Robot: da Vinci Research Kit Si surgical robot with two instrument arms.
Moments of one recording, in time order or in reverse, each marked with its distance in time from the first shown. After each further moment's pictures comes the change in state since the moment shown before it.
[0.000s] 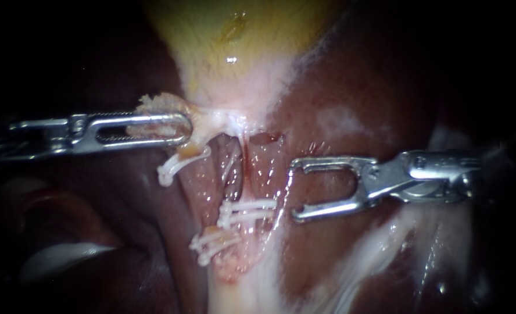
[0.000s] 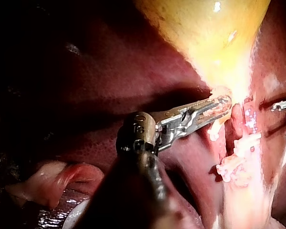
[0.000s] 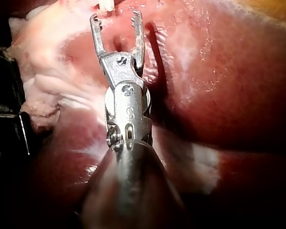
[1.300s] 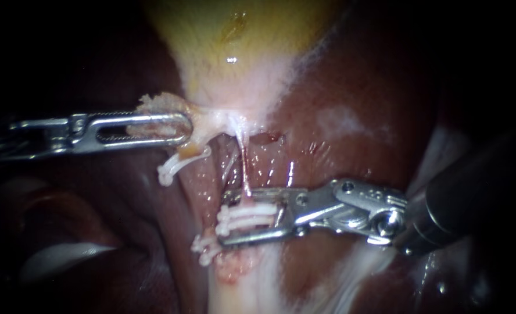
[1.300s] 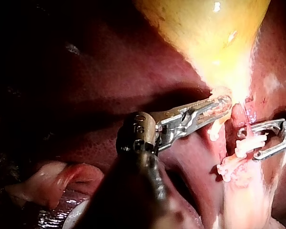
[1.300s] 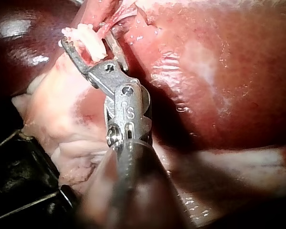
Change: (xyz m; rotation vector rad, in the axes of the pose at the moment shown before) right arm -0.002 -0.001 0.012 0.012 0.022 0.217; left arm 0.000 0.000 0.000 0.000 0.000 0.000
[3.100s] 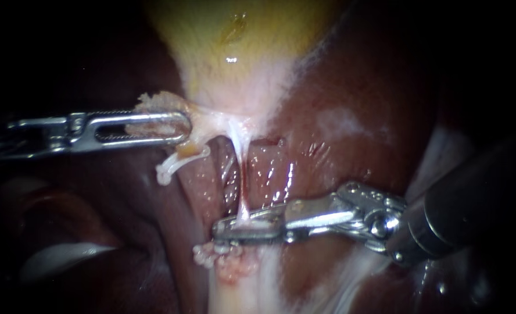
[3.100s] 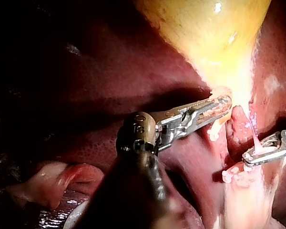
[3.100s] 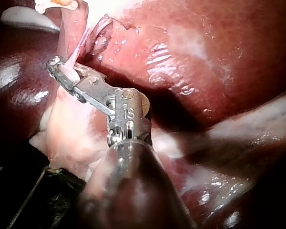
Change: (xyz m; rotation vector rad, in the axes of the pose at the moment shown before) right arm 0.001 -0.002 0.001 0.080 0.003 0.266; left arm 0.000 0.000 0.000 -0.002 0.000 -0.001
